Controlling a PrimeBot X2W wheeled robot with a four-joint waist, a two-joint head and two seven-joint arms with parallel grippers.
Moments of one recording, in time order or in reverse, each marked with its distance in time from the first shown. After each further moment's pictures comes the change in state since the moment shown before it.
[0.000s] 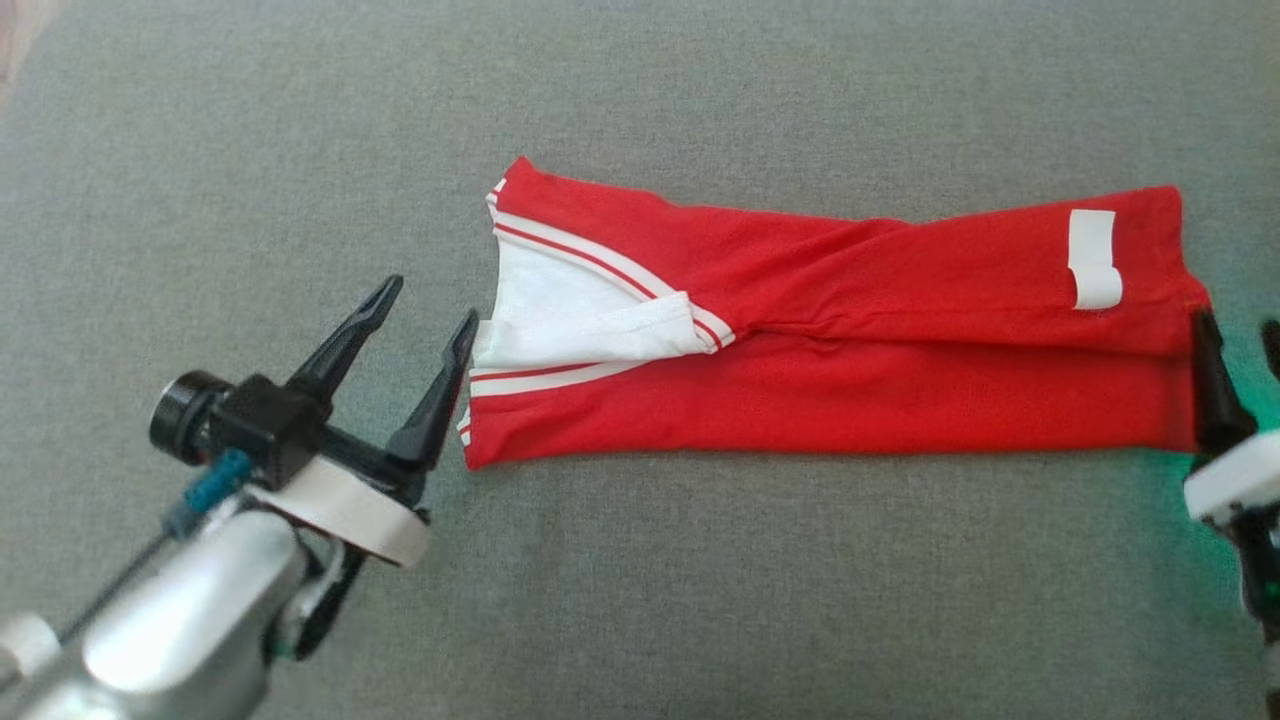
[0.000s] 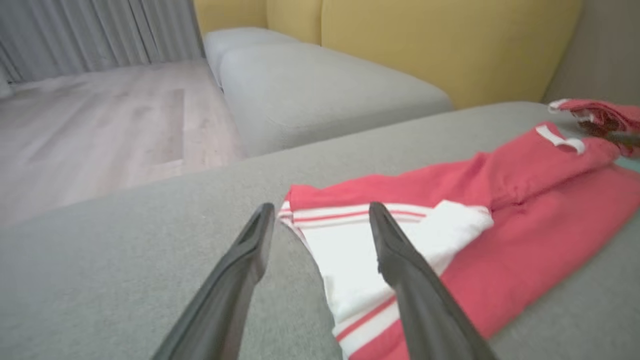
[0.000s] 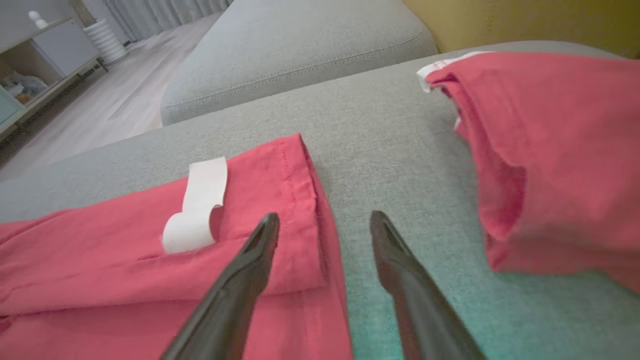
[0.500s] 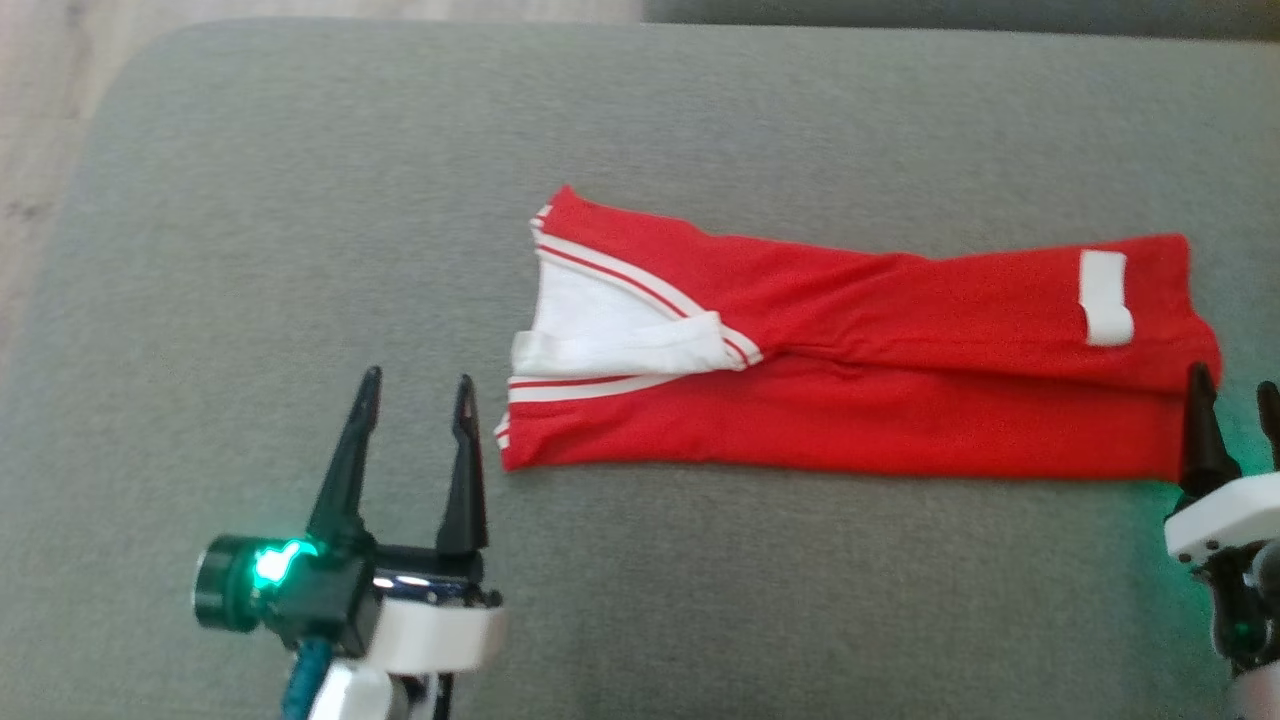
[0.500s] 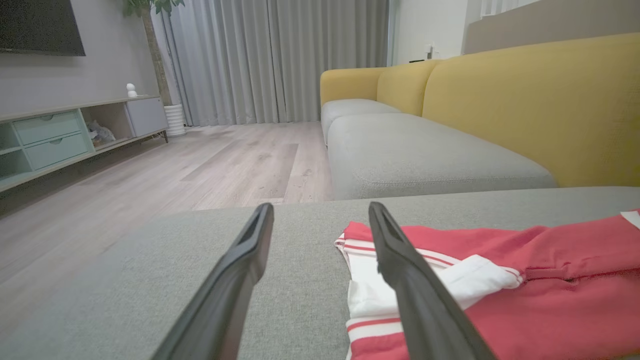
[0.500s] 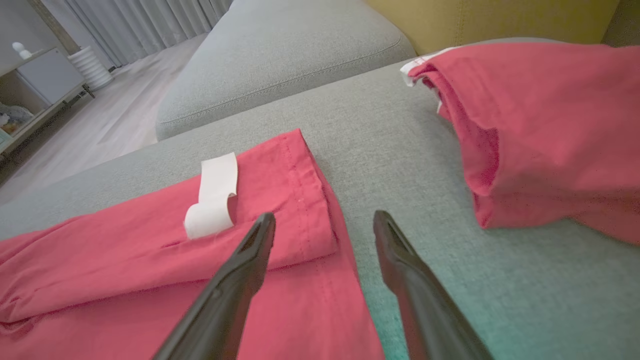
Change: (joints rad) left arm 0.482 -0.377 0.509 -0.183 0.489 0.201 -0.002; right arm 0.059 0.142 -0.159 0.015 -0.124 0.000 -0.013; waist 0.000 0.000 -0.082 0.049
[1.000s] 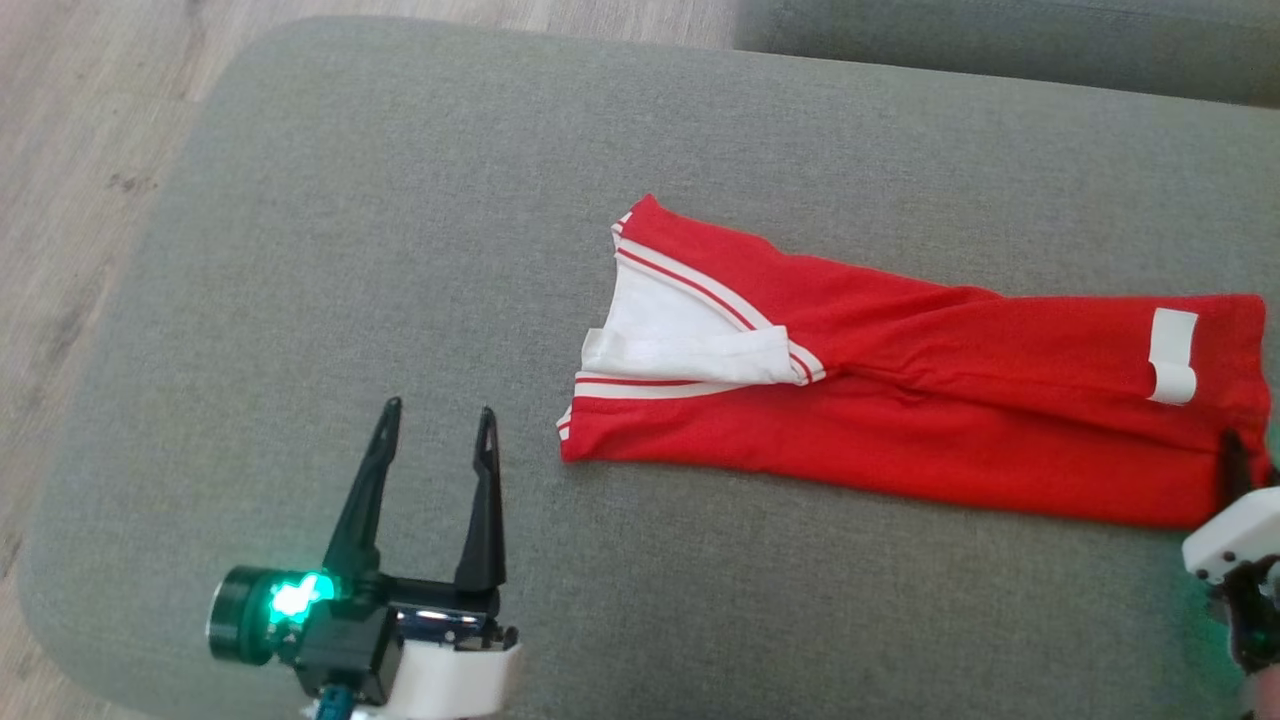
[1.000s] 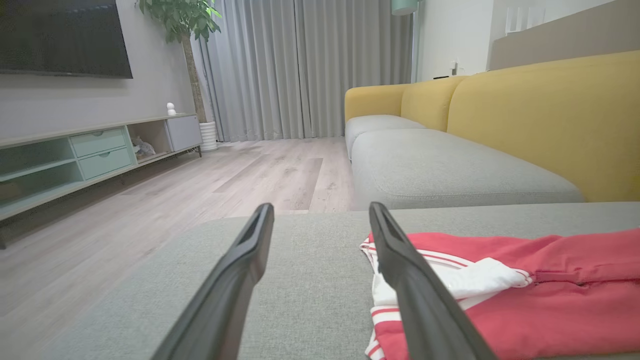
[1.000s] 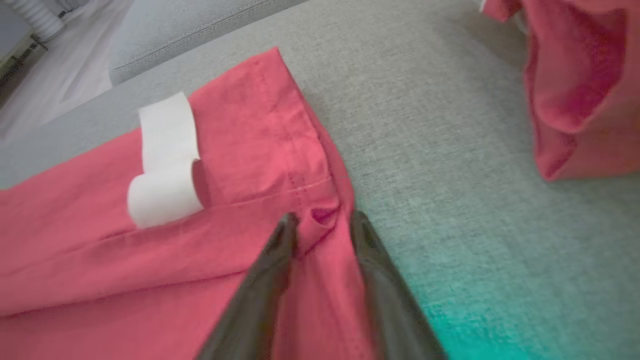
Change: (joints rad) left arm 0.104 -0.114 0.098 -0.038 0.165 -0.100 -0.003; right arm -0.078 0.021 -0.151 0.211 -0.081 0.000 0.133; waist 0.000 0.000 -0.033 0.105
